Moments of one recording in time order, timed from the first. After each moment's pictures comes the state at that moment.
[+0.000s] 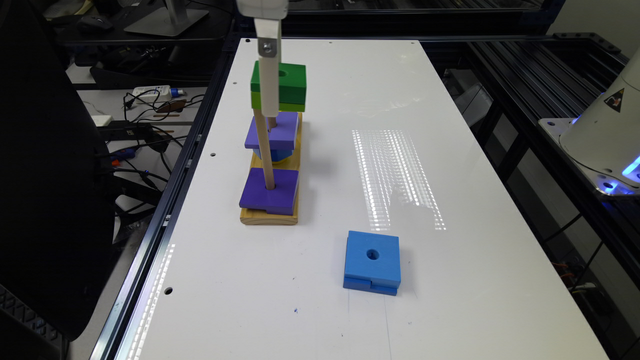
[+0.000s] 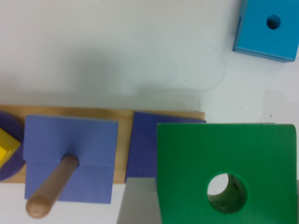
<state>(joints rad) 0.00 0.25 0.19 -1.93 0.02 2.27 0.92</state>
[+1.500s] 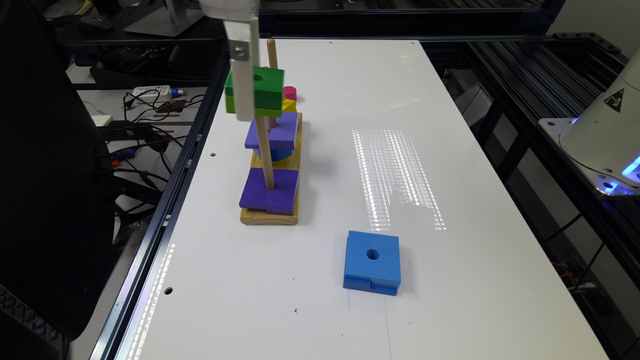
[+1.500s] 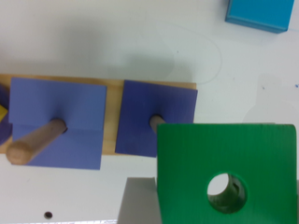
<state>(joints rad) 0.00 0.32 0.20 -1.84 0.01 2.27 0.93</state>
